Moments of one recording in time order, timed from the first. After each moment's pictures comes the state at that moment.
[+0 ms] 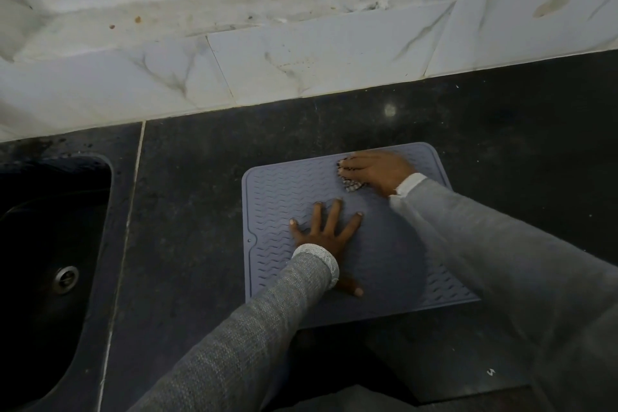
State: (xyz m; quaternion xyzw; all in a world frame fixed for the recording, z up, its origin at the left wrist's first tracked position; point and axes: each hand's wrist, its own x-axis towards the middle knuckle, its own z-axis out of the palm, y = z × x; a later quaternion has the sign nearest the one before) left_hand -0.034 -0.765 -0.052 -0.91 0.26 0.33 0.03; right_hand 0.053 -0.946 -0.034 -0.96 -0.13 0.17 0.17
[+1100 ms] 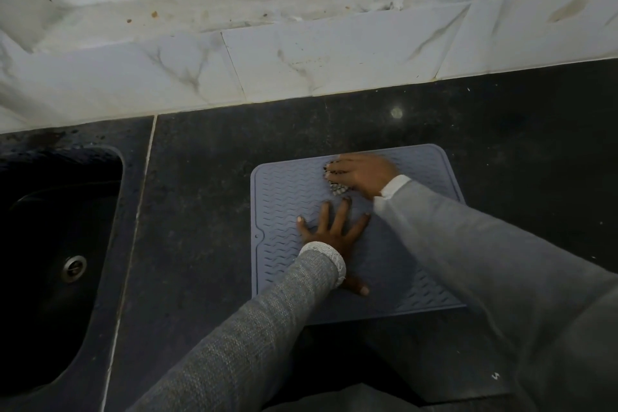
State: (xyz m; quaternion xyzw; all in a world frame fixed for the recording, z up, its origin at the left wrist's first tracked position) left_hand -0.036 -0.765 -0.047 -0.91 0.26 0.33 0.04; right_hand 0.062 -0.903 -0.032 -0.95 -0.12 0.21 0.19
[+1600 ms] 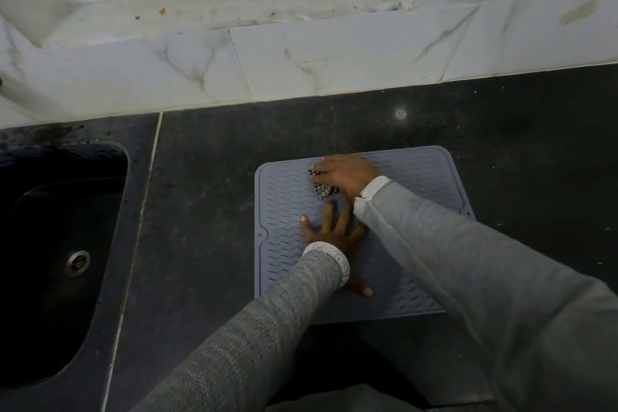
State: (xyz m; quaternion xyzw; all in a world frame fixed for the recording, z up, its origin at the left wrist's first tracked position) left_hand -0.036 -0.767 -0.047 -0.90 0.26 0.34 0.05; right_hand 0.062 -0.864 -0.020 -0.95 -0.13 0.22 0.19
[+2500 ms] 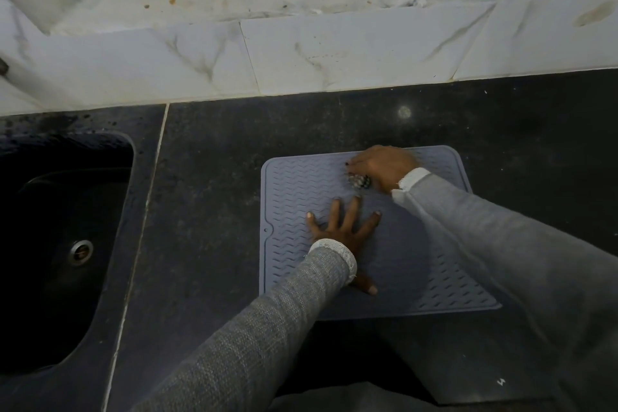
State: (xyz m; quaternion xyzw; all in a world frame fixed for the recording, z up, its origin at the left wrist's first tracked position) left_hand -0.036 -0.764 -0.046 -0.91 0.27 0.32 0.03; right_hand 0.063 -0.907 -0.012 -0.96 -0.18 0.19 0.04
